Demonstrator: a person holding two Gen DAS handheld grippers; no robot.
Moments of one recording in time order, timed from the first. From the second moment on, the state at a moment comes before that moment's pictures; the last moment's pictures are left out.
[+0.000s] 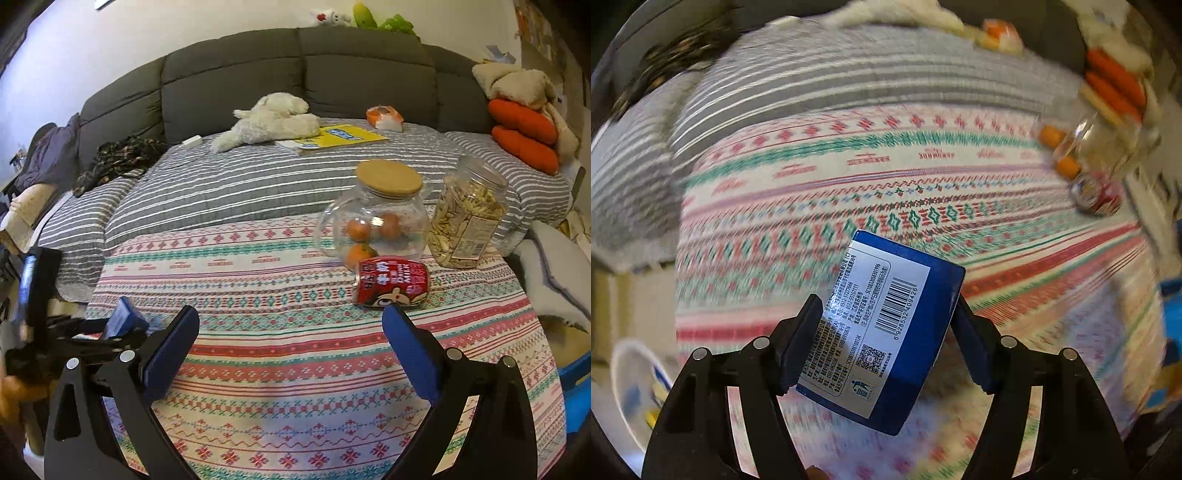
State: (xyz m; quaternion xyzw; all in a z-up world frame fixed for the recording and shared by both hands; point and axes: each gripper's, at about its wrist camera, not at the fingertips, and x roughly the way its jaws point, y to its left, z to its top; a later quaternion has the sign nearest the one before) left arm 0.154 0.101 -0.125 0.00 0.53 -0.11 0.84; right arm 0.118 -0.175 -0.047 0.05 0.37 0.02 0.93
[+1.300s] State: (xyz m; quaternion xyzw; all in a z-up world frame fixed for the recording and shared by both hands) left arm 0.027 0.148 0.016 -0.11 0.22 0.20 0.95; right arm 0.063 -0.101 -0.005 0.07 0.26 0.09 0.96
